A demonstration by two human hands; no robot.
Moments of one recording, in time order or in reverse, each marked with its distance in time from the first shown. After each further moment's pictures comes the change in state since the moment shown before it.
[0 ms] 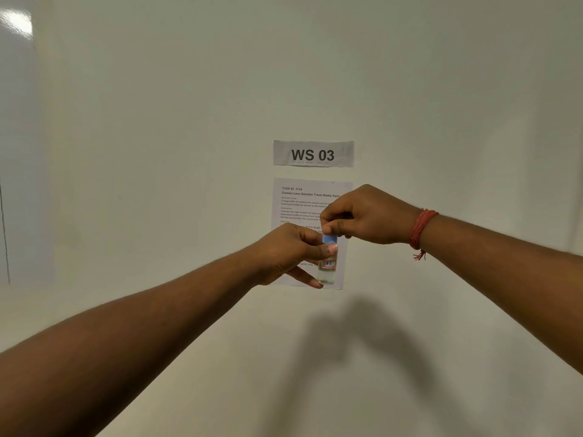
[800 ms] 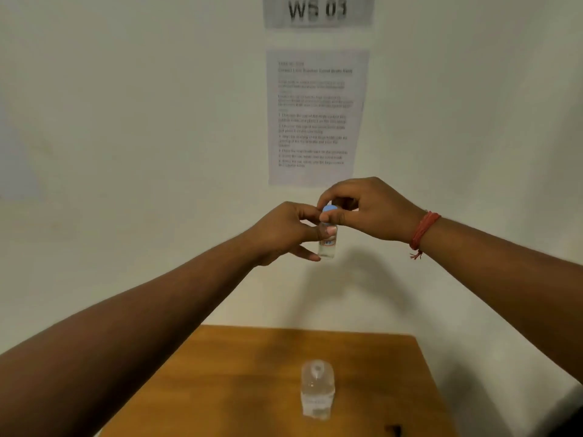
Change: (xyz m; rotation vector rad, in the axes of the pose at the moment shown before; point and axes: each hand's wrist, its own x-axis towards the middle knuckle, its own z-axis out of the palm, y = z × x) left_hand -0.024 -0.122 0.038 -0.036 0.009 -0.125; right_hand -0.062 0.014 0.147 0.336 0.045 0.134
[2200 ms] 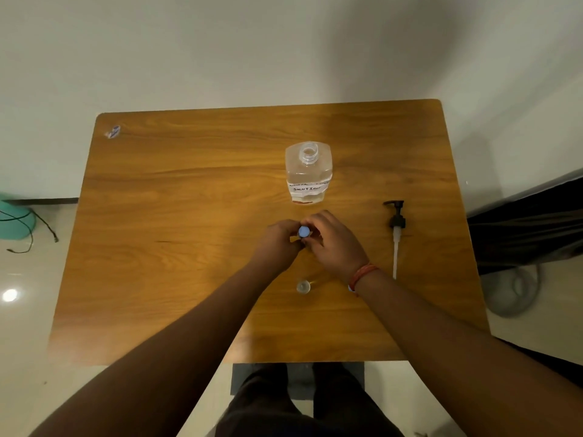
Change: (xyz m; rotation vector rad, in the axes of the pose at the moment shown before) left_hand -0.154 -0.408 0.191 0.342 -0.096 -0.539; right_hand -0.310 0.068 0.417 0.381 -0.223 0.653
